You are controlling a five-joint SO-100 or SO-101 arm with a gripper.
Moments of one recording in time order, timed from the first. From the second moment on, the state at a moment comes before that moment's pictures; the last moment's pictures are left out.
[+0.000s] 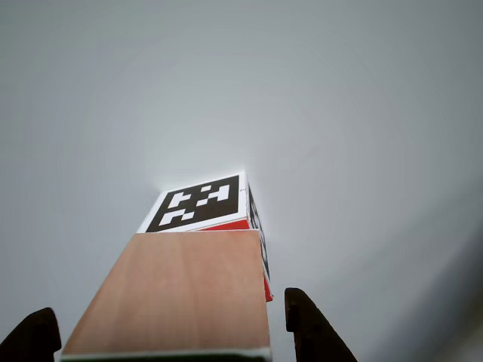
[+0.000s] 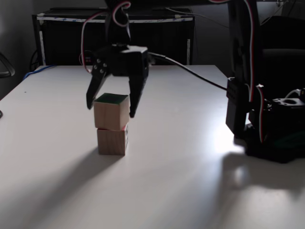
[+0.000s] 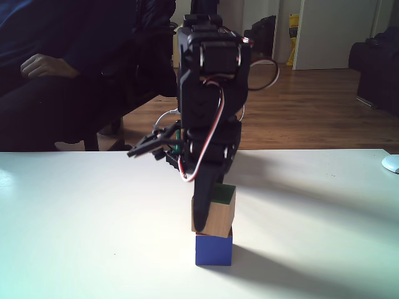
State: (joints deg) arm 9.8 77.0 76.6 93.1 20.3
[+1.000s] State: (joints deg) arm 5.5 150.2 118.8 80.9 9.1
